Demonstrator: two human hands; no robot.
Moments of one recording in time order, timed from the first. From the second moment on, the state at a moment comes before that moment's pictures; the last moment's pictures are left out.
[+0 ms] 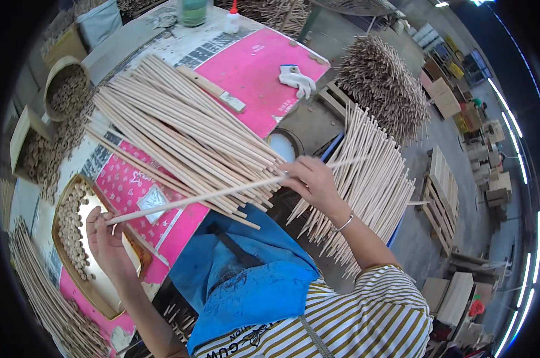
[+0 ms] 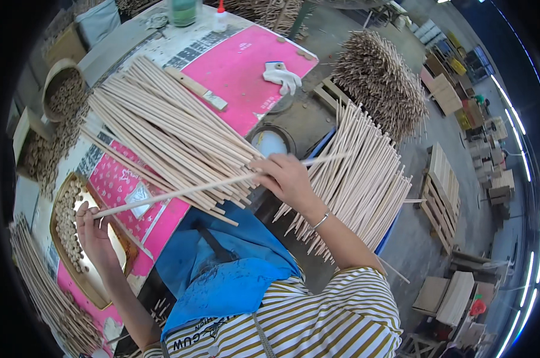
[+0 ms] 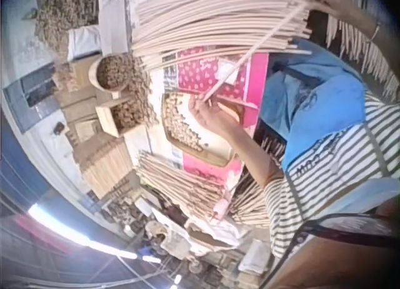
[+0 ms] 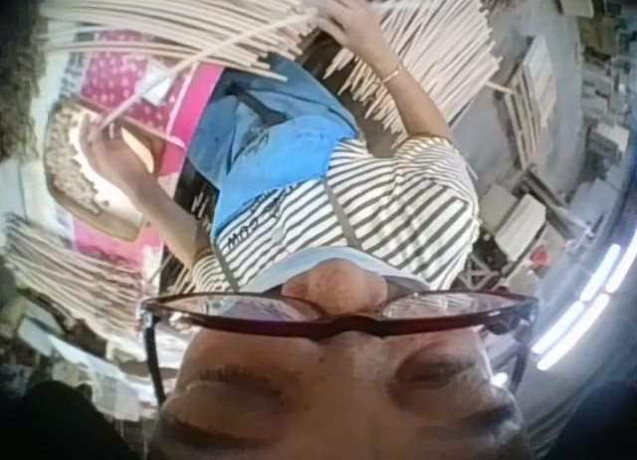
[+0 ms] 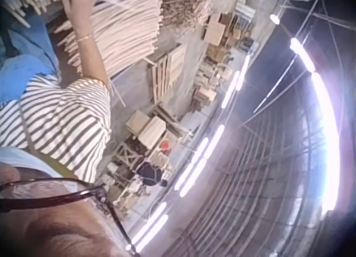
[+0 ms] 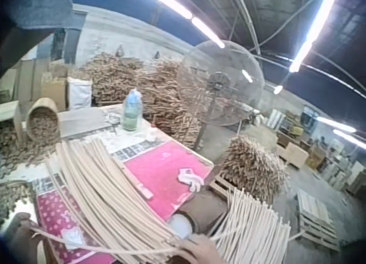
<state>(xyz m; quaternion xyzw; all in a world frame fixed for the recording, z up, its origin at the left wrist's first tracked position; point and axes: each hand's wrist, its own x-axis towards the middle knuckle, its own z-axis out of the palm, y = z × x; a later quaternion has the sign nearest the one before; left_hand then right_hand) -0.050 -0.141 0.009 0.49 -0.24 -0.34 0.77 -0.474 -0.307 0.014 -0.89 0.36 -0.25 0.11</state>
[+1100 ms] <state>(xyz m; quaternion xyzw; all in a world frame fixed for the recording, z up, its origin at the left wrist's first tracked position) -0.165 -0.124 -0.022 0.55 -0.32 -0.58 0.51 -0.340 -0.358 -0.034 -0.86 0.36 -0.23 0.26</state>
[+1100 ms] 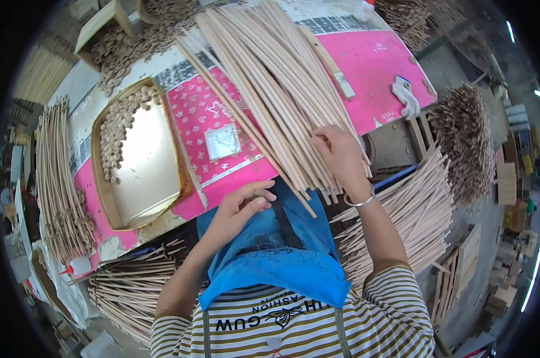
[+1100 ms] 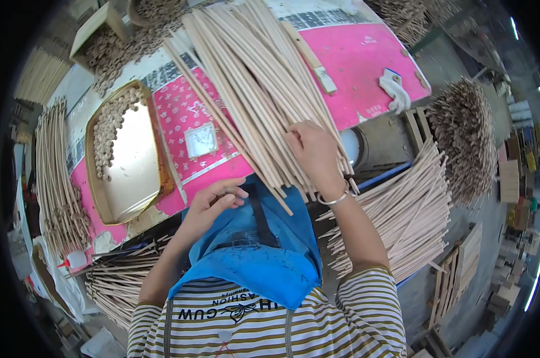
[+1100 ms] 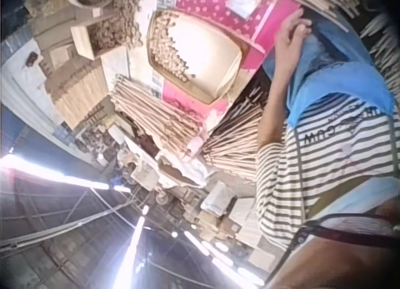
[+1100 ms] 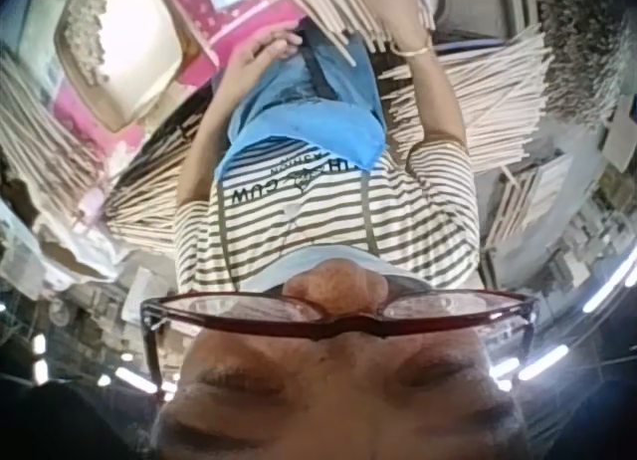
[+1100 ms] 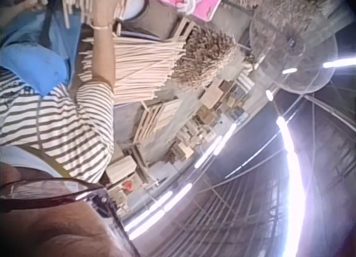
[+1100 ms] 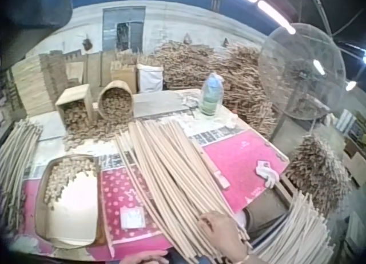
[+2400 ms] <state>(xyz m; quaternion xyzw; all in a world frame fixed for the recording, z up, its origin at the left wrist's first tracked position) -0.135 -0.111 -0.038 0.68 -0.29 -0.31 0.60 -0.123 -0.325 -0.025 -0.91 0.08 -0.15 0.38</state>
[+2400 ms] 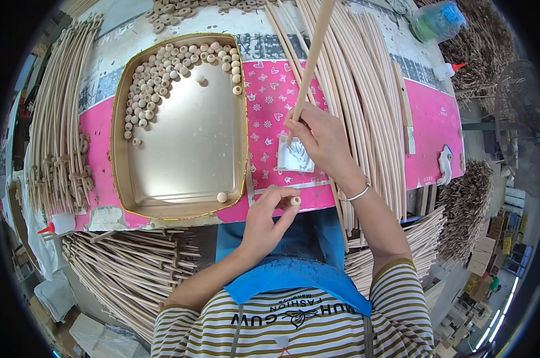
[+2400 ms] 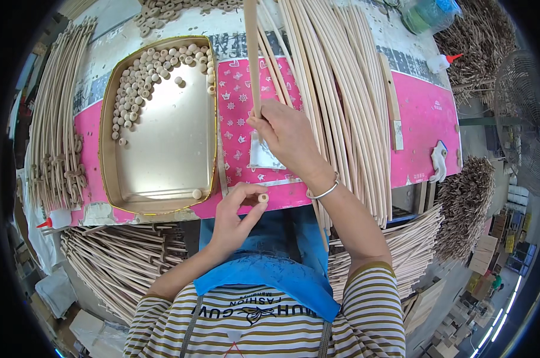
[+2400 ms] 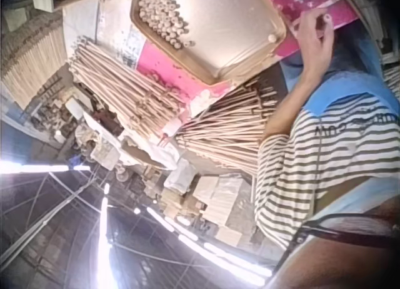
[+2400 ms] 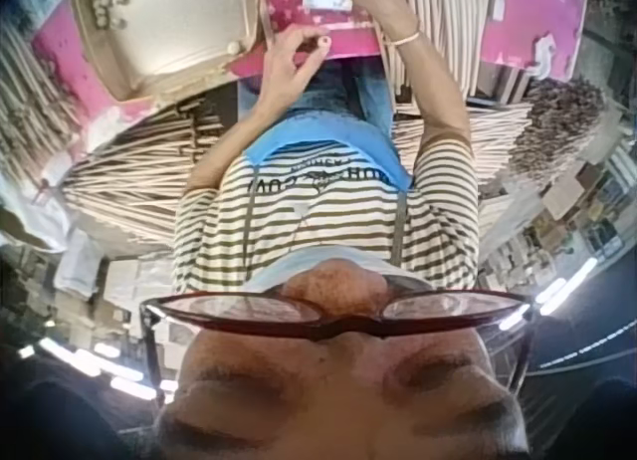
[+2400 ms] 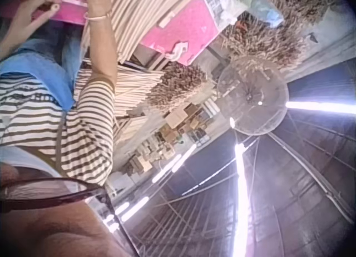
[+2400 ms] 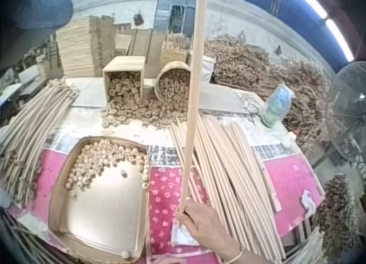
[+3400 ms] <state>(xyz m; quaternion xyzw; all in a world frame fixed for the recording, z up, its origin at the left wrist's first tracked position) -0.121 -0.143 -0.050 0.62 -0.16 -0.31 0.70 -0.182 -0.350 -0.015 -0.59 0.23 -0.19 0.75</state>
